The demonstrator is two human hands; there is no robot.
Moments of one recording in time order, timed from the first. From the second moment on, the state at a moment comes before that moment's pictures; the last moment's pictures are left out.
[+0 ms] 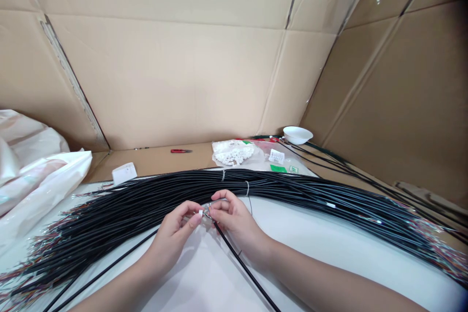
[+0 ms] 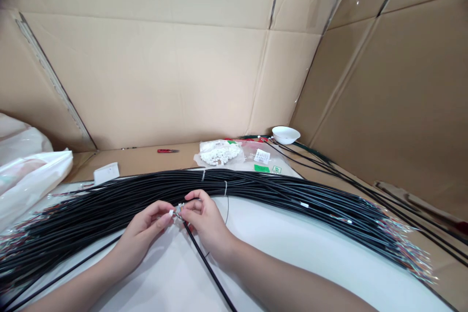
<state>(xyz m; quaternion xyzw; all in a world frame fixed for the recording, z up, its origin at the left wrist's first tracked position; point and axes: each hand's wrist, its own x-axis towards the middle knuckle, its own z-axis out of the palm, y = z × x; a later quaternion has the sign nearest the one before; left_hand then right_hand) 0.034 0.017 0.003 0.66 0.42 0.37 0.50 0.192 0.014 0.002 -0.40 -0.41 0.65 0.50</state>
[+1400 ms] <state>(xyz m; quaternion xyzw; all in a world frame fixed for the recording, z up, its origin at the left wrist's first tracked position) 0.032 0.016 0.004 0.68 0.41 0.39 0.47 0.190 0.010 0.001 -0.45 -0.52 0.59 0.42</state>
